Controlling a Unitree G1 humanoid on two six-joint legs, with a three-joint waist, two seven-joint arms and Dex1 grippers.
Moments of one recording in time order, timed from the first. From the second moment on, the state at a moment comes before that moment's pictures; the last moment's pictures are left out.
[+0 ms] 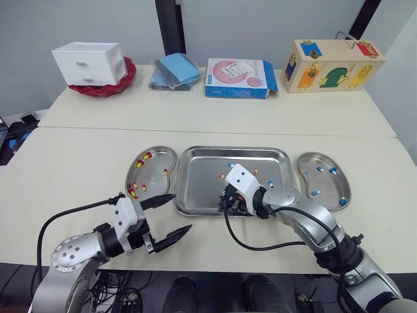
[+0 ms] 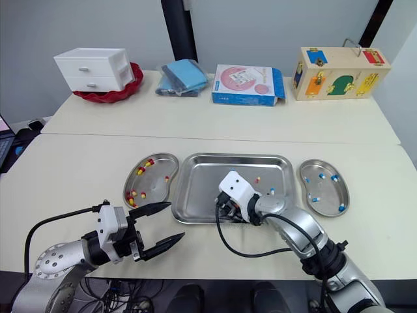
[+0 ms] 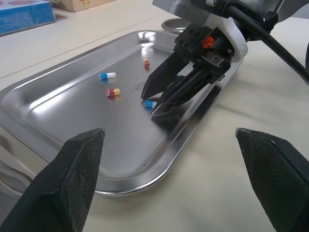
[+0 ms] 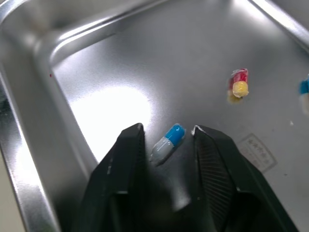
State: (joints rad) left arm 0.23 0.62 0.15 -0.40 -0.47 0.10 -0.97; right arm -0.52 -0.39 0.51 -0.33 0.21 0.98 0.42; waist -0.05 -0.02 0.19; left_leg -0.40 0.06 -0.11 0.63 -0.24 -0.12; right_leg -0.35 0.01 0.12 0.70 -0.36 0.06
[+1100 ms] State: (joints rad) left arm 0.07 0.56 0.07 -0.18 -0.53 -0.07 -1.27; right arm 0.18 -0.53 -0.34 -0.75 0.29 0.80 0.48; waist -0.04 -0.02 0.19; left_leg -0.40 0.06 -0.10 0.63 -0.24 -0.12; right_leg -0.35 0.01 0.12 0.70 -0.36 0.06
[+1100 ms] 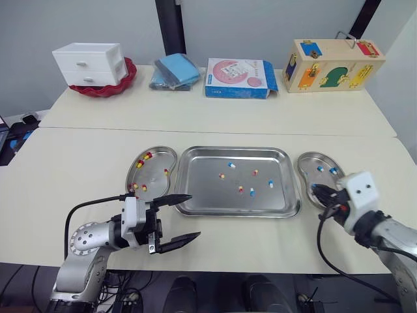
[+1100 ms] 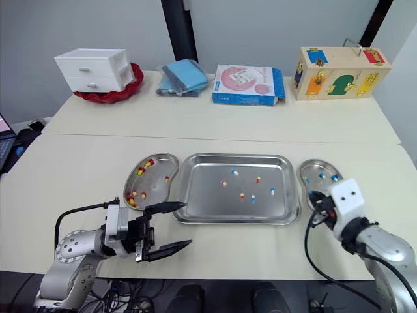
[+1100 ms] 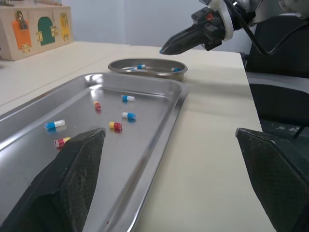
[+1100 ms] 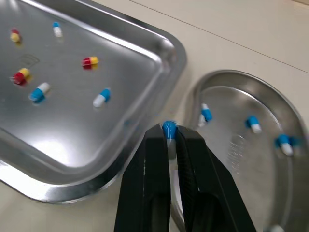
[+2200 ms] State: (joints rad) left arm 0.23 0.60 0.22 -0.38 -0.52 0.15 -0.92; right arm 0.37 -0.56 -0.38 -0.57 0.29 0.32 0.63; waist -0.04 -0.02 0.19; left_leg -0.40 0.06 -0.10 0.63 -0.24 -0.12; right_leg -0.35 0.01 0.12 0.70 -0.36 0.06
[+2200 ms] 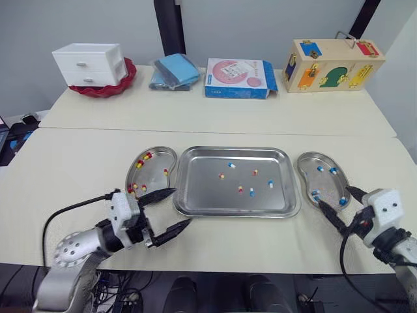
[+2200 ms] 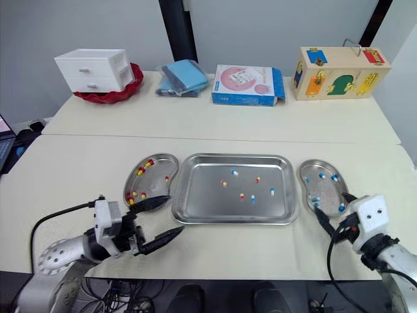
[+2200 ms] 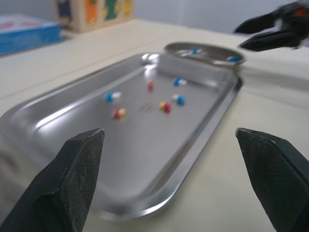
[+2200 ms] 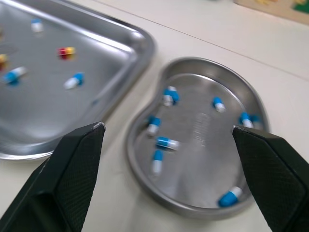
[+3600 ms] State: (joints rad) left arm -0.05 0.87 0.20 -0.45 -0.52 0.56 -0.84; right arm 0.40 -0.67 -0.20 -0.68 0.39 0.32 0.81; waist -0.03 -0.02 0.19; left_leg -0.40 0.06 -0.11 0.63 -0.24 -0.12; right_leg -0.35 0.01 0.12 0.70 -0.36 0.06
